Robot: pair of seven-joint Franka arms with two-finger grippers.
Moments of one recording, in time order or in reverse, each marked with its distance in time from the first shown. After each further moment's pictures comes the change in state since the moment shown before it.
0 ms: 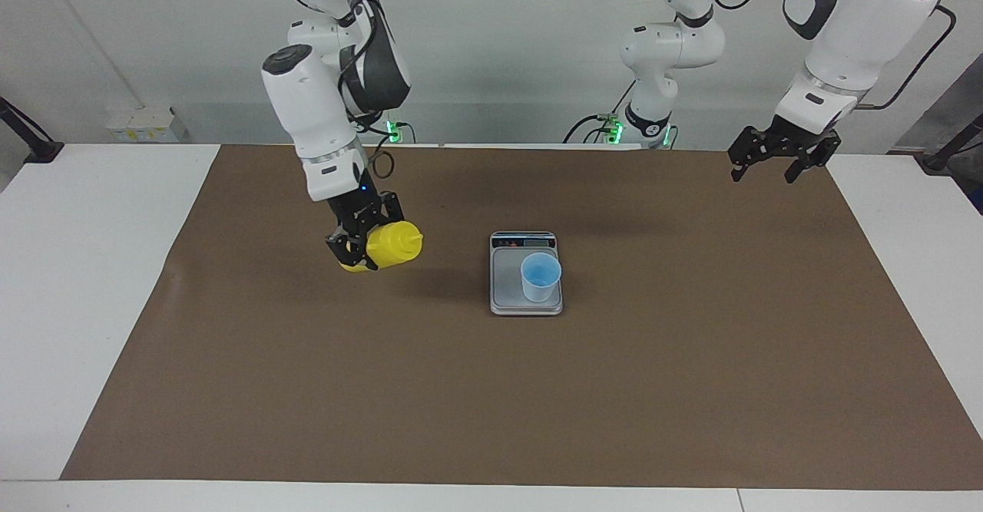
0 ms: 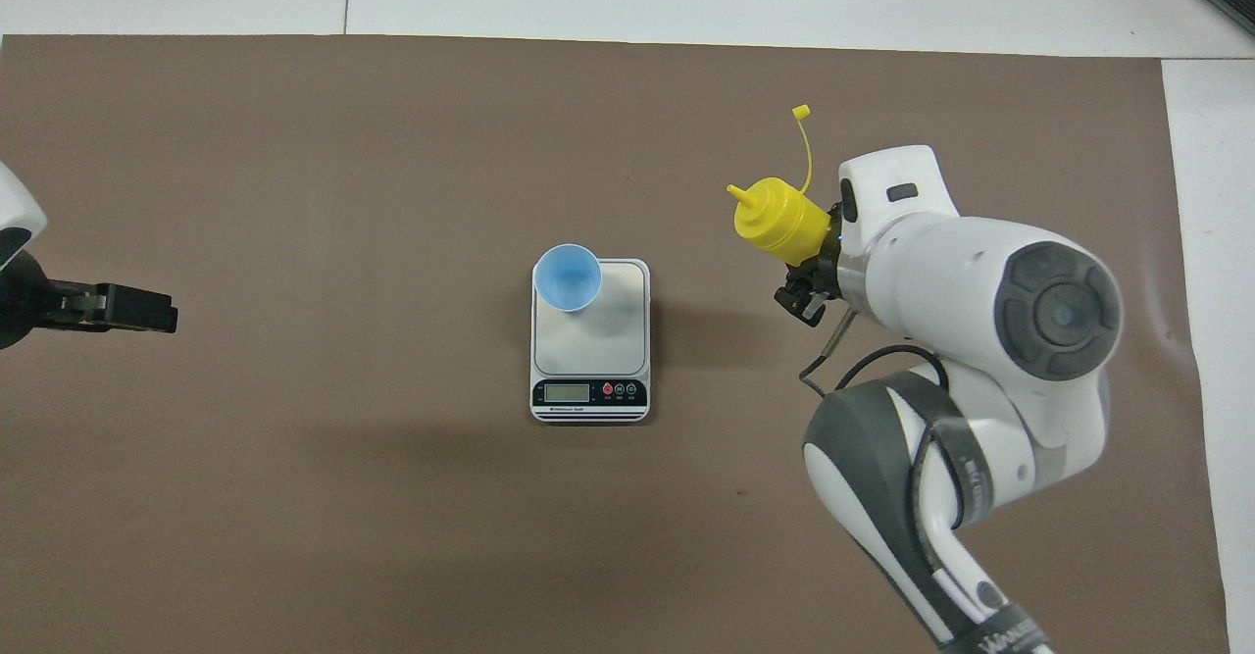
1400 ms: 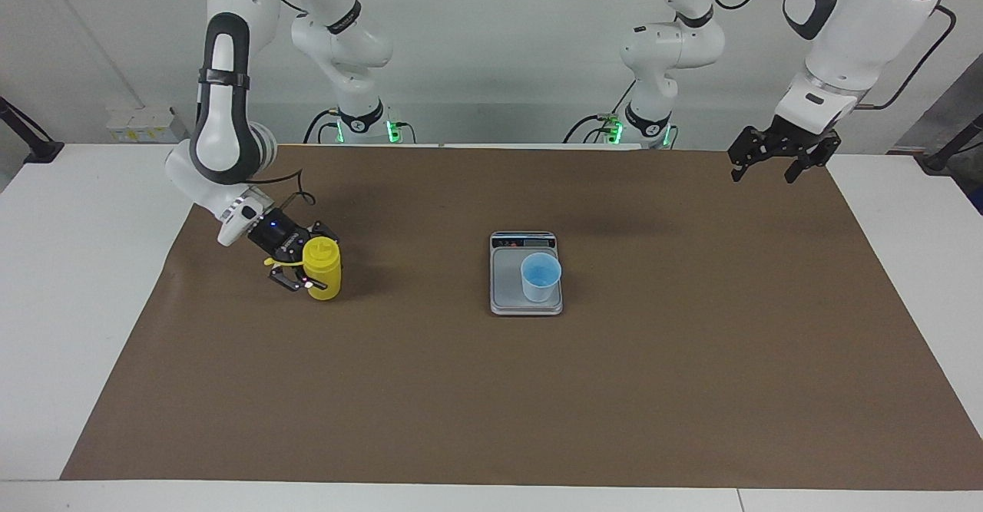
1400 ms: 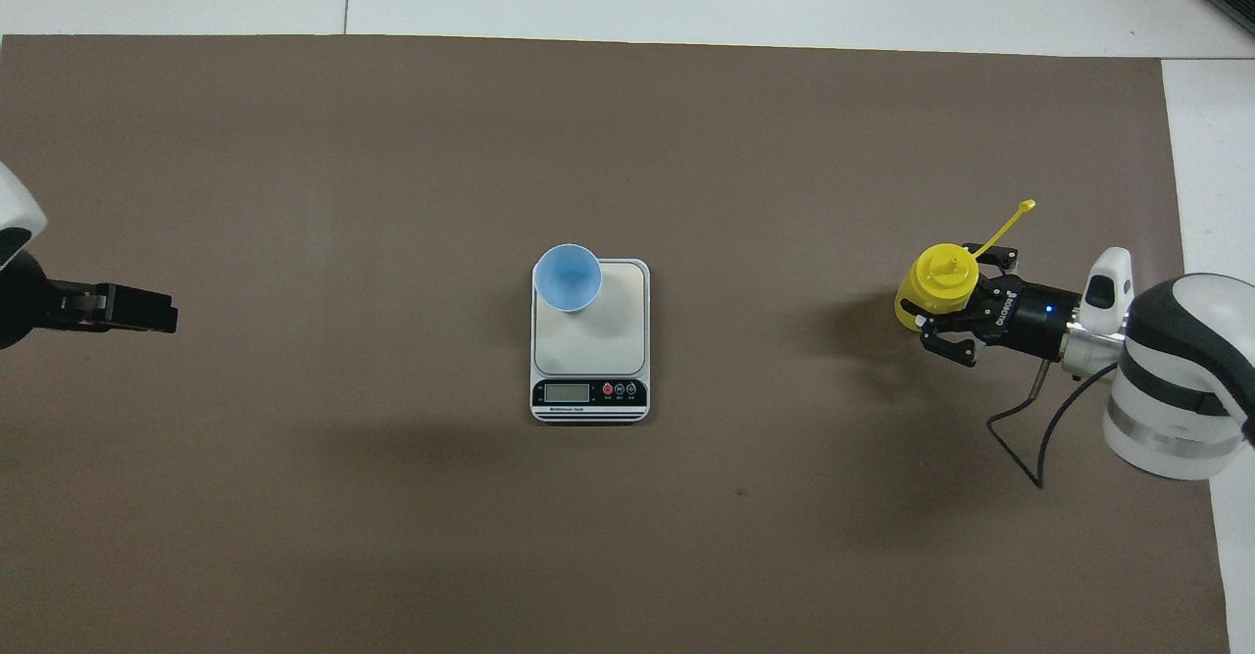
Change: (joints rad) left arm 0.000 0.000 0.000 0.000 0.000 0.000 0.000; right arm -0.345 0.137 -0.001 -0.215 0.918 -0.184 -1.076
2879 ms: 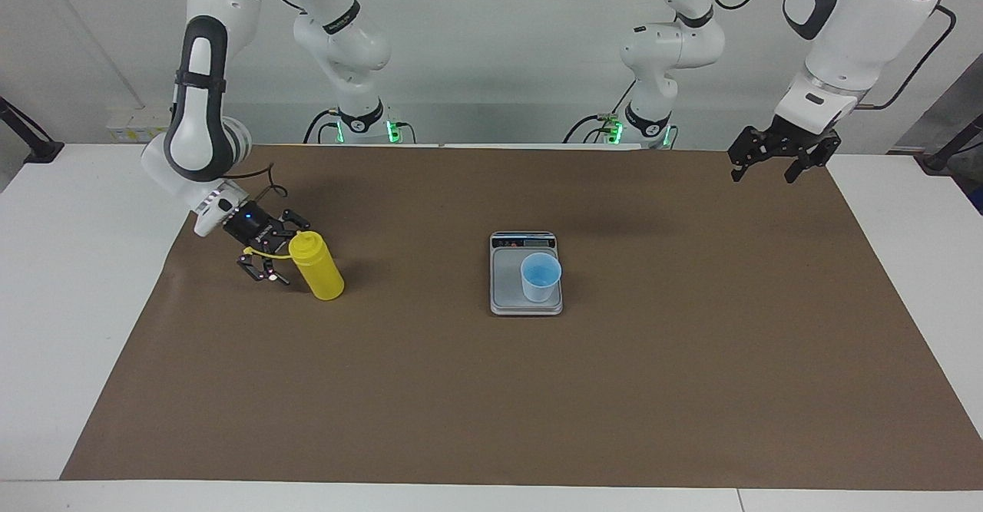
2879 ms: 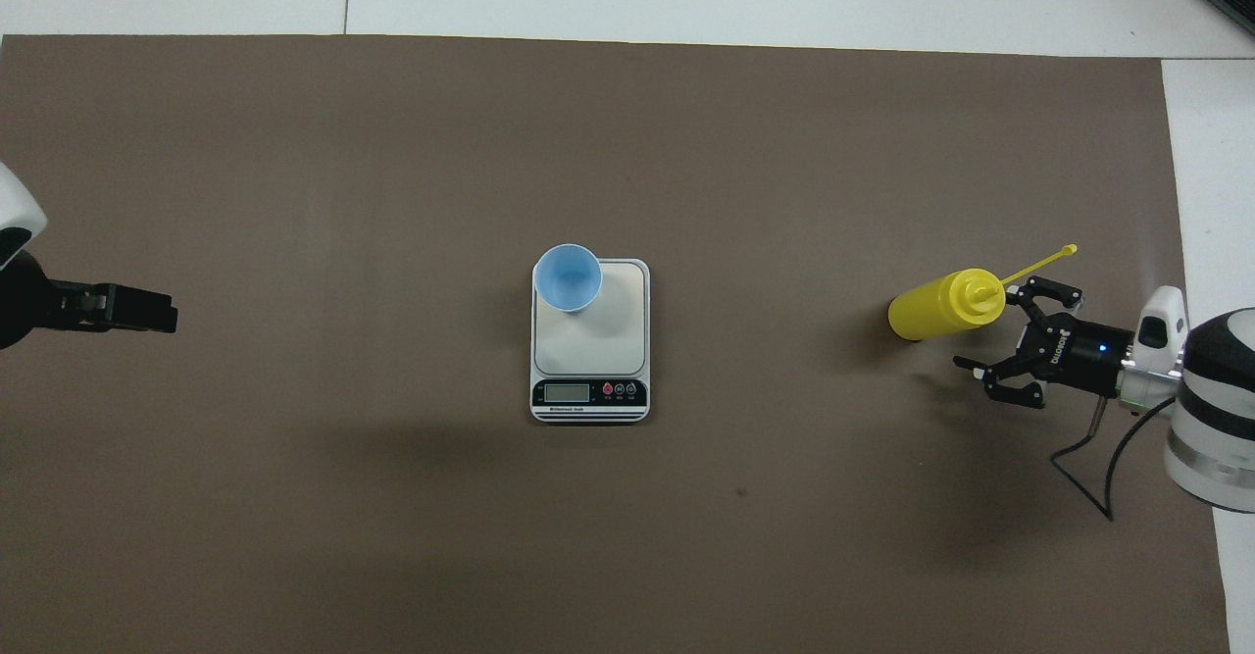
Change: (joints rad) left arm 0.000 0.000 0.000 0.000 0.000 0.000 0.000; right arm -0.173 -0.004 -0.003 -0.041 -0.202 -0.045 -0.076
